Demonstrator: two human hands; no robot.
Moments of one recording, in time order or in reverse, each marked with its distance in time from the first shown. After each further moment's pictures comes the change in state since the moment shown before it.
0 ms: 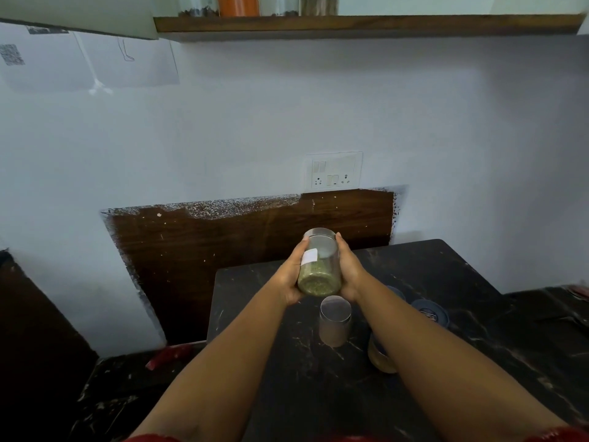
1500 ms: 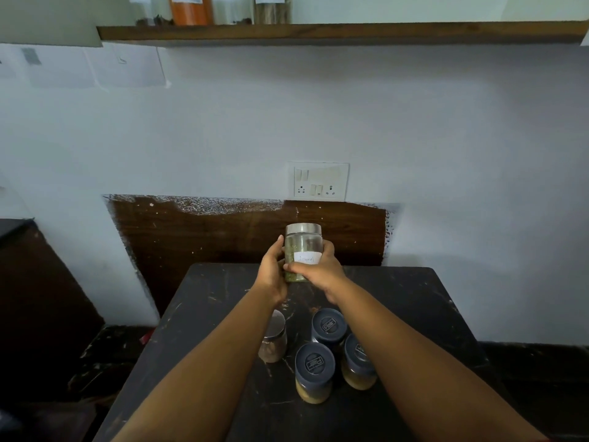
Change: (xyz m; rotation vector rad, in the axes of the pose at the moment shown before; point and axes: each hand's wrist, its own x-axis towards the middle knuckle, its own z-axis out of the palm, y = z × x) left_hand 0.075 -0.035 0.127 -0.118 0.208 0.325; right_hand 0.019 -0.080 -0.127 -0.712 0.008 -0.282
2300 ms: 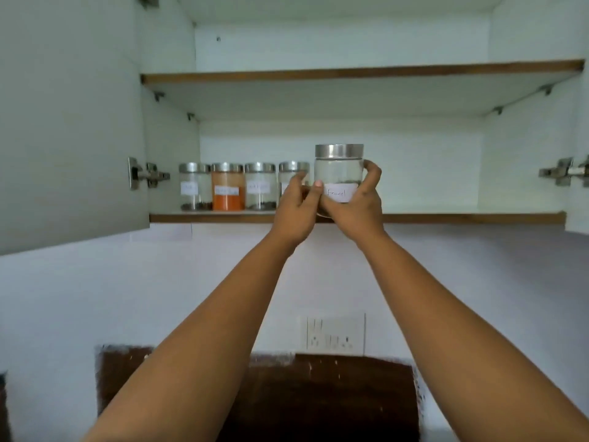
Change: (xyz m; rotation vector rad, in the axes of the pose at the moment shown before) left_hand -0.004 0.334 0.186 0.784 -0.012 1.114; right_hand 0.039 -0.370 -0.085 -0.036 0.572 -0.986
